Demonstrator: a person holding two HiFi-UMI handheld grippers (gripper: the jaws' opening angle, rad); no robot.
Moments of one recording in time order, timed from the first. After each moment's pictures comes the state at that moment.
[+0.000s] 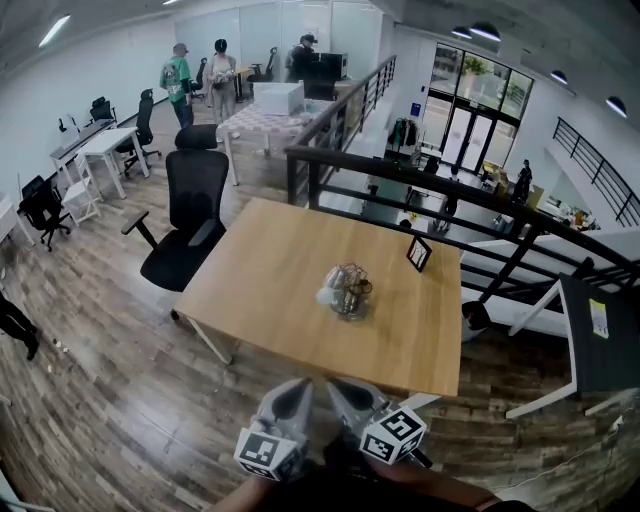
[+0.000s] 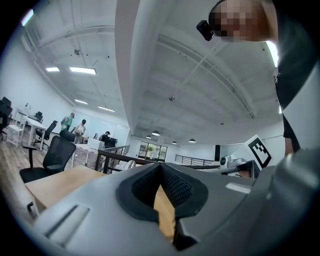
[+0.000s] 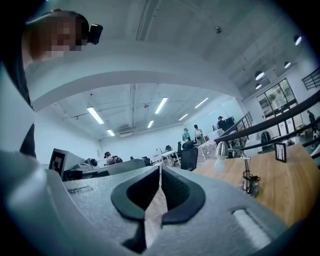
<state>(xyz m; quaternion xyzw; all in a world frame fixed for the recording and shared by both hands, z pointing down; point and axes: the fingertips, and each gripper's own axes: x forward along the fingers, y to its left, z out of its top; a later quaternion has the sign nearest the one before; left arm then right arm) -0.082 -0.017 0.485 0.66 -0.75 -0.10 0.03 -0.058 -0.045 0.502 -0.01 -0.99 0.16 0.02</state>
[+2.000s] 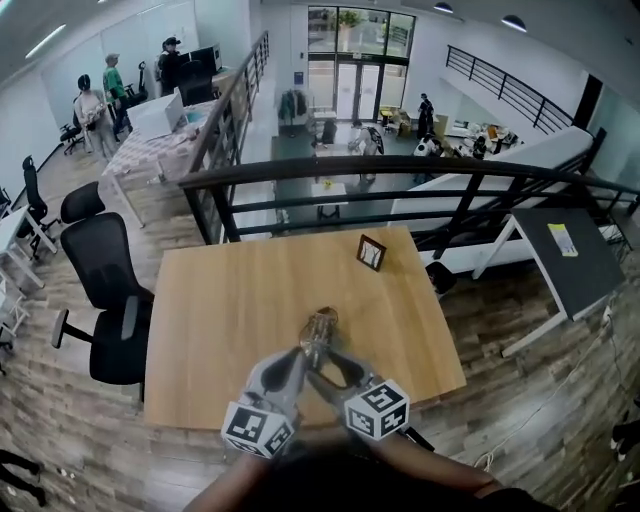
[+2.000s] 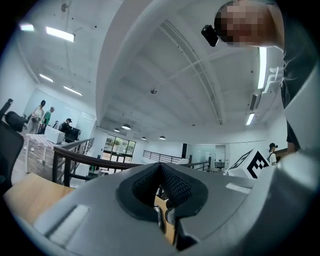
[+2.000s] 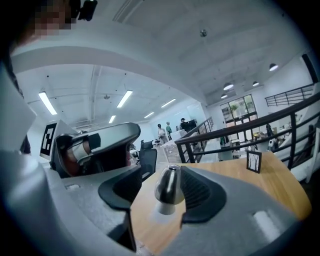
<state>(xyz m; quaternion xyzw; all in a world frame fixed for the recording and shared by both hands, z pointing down) -0.238 -0.252 0.447 0.80 -0.58 -0.09 0.05 -0.214 -0.260 0.535 0.20 -0.96 0.18 0.08</state>
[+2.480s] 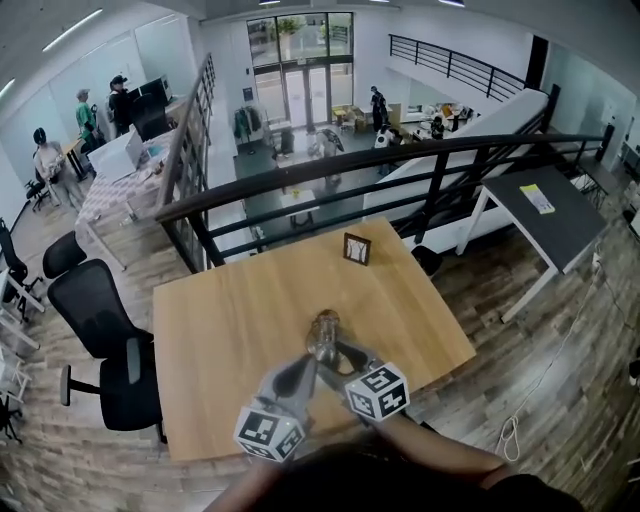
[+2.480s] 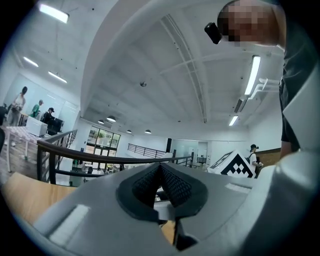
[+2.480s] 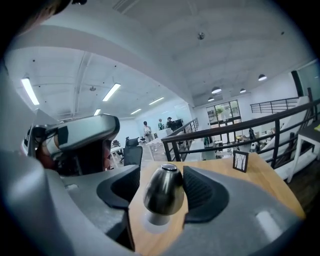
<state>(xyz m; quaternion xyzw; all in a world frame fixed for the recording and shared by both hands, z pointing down) -0.246 -0.244 0.462 0.86 -0.50 -0.07 0.07 -0.235 -0.283 0.554 0.29 -0.94 0.17 0.11</state>
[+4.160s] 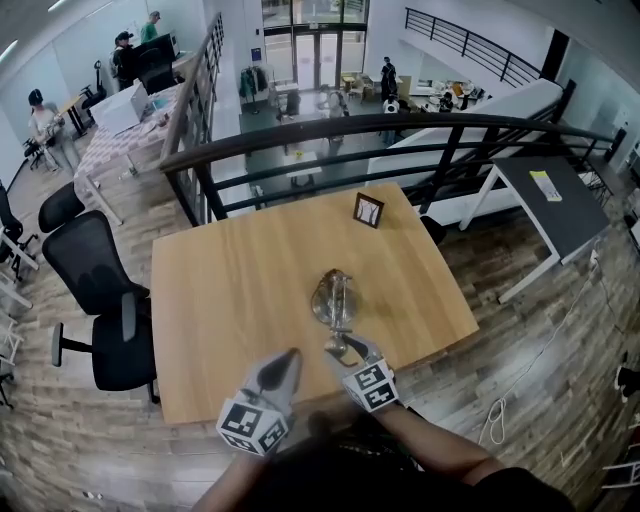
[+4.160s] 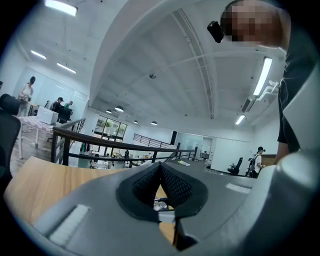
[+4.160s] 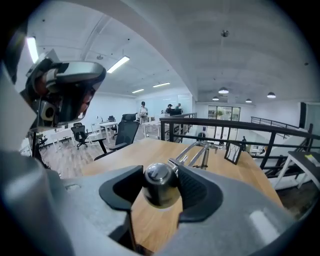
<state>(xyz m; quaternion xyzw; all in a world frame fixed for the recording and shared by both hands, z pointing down) -0.298 -0.184 0.511 0.85 -0.52 -0.04 0.13 -0.239 -0.242 0.677 0.31 -0.92 0.08 0.22</state>
